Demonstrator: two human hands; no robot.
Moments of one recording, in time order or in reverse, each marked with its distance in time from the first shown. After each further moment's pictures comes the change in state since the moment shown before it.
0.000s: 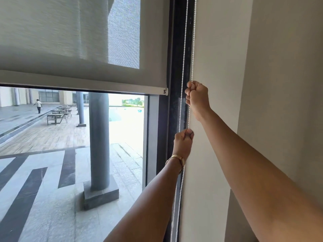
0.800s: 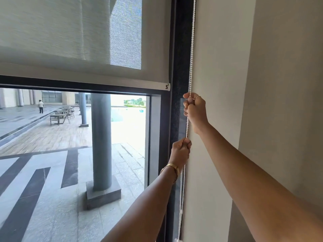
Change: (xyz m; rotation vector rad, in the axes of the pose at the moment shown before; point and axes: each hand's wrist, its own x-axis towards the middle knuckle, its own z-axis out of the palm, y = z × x) left_hand -0.017 -0.012 -0.021 0.027 -0.071 -0.061; right_hand -0.014 0.037 0.000 -0.029 -0.035 -0.015
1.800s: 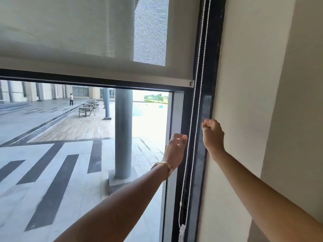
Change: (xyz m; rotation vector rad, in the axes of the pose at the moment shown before) left_hand -0.033 0.012 -0.083 0.286 0.109 0.034; right_hand -0.068 0.044 0.010 -0.381 0.118 0.151
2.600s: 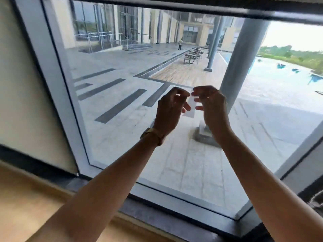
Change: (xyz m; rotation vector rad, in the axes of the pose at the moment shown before) left_hand -0.193 -0.018 -0.363 0.337 0.679 -0.041; right_hand -0.279 -0.146 0.262 0.442 -0.842 -0.129
